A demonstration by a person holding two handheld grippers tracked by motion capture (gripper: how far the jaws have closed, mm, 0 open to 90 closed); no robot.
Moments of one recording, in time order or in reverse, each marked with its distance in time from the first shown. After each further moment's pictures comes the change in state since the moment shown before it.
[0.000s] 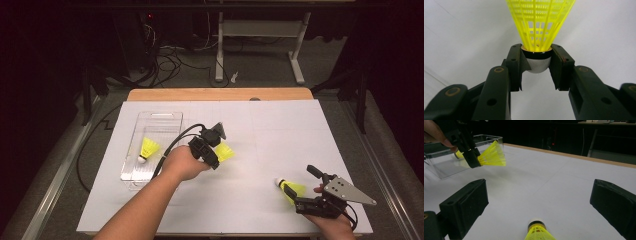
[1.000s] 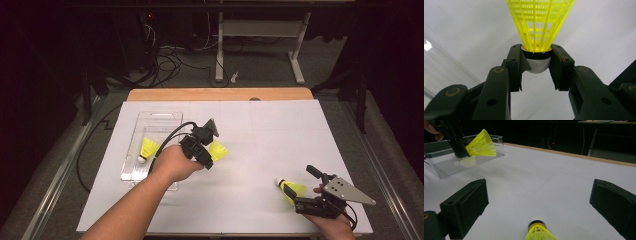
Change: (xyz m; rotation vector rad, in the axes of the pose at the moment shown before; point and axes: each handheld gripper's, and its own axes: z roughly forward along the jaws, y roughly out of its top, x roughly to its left) left arm 0.004 -0.018 -0.030 -0.009 -0.014 -0.062; right arm 0.000 -0.001 0.001 0.005 0.002 0.003
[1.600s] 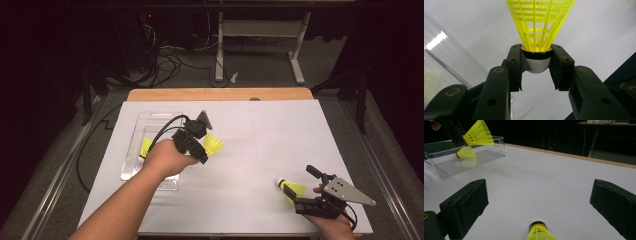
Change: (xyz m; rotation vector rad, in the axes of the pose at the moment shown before) left arm 0.008 -0.006 -0.024 -0.024 0.004 -0.021; right arm 0.001 0.000 0.000 -0.007 0.005 -0.005
